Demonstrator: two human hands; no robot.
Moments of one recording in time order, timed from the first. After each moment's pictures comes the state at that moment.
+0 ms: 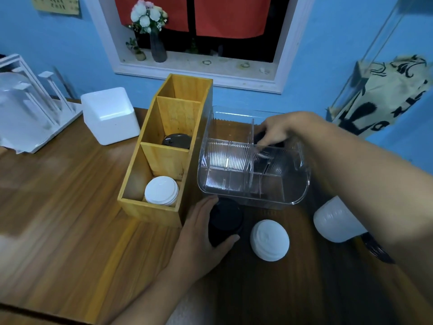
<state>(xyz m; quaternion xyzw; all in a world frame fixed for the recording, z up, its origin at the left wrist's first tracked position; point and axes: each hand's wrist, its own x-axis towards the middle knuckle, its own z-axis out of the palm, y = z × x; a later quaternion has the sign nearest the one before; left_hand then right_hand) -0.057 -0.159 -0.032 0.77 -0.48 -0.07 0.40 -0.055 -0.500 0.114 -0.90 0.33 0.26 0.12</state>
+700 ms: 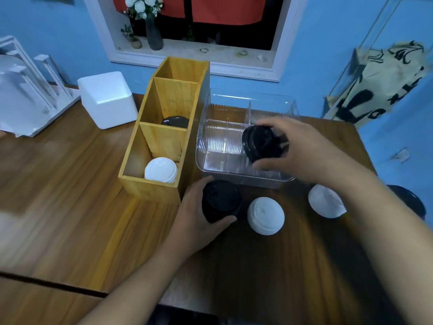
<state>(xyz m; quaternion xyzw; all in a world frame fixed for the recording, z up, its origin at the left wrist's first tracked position) -0.060 -0.154 -0.026 0.77 -0.45 -0.11 0.43 -0.190 -0.359 0.147 -0.95 0.24 -0.07 0.21</state>
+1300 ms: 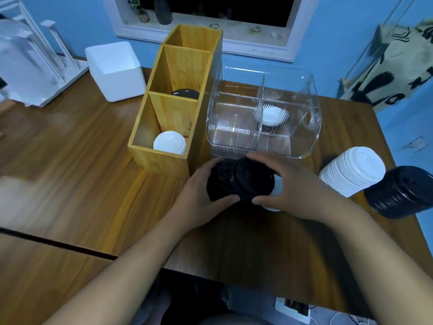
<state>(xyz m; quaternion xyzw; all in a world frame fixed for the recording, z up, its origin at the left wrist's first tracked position) -0.057 -0.137 -0.026 0.74 -0.48 -0.17 0.45 -0.226 -0.312 0.057 -0.94 0.15 -0.03 0.29</state>
